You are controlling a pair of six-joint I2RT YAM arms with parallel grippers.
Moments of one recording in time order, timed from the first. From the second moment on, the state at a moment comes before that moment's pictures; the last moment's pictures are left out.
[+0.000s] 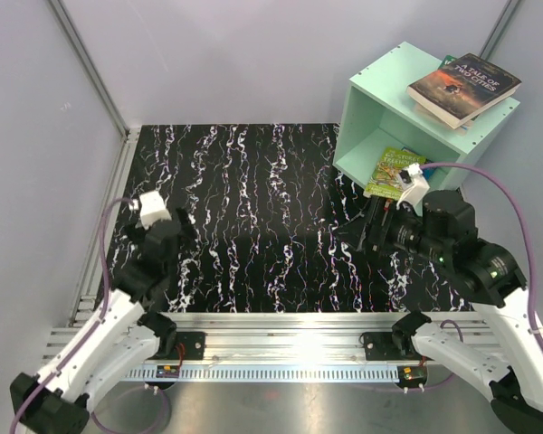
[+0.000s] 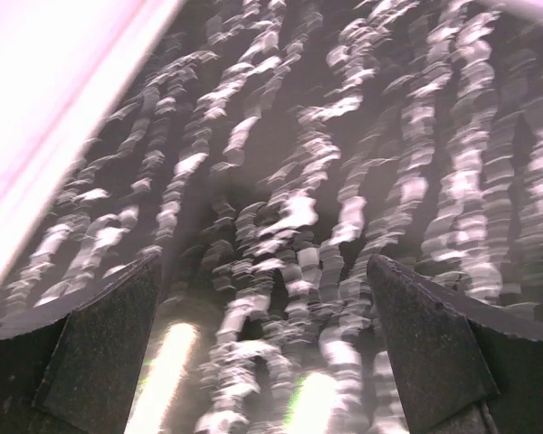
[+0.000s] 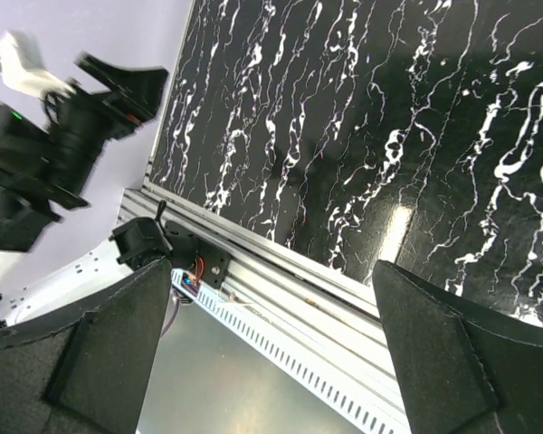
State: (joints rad) left arm -0.48 0.73 0.65 -0.40 -0.75 -0.42; right arm 0.56 0.80 1.28 -0.93 -0.20 0.66
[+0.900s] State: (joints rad) left arm -0.14 1.19 0.23 0.66 -0.61 -0.12; right arm 0.57 0.55 1.22 -0.97 0.00 0.72
